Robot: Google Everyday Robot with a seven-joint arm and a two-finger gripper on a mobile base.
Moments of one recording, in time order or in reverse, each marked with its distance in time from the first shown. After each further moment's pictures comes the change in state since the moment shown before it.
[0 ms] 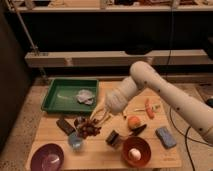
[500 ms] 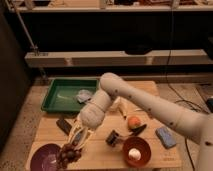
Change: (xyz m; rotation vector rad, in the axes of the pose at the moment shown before) arm -0.039 -0.010 0.092 -0.118 -0.359 -0.069
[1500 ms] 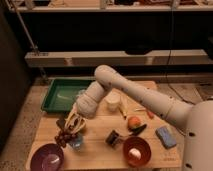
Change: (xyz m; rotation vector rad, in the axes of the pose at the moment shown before) arm 0.075 -0.026 -0.064 0.002 0.329 -0.008
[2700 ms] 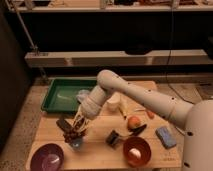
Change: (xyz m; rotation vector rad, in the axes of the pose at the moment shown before) arm 0.049 0.039 0.011 -0.045 0.128 0.106
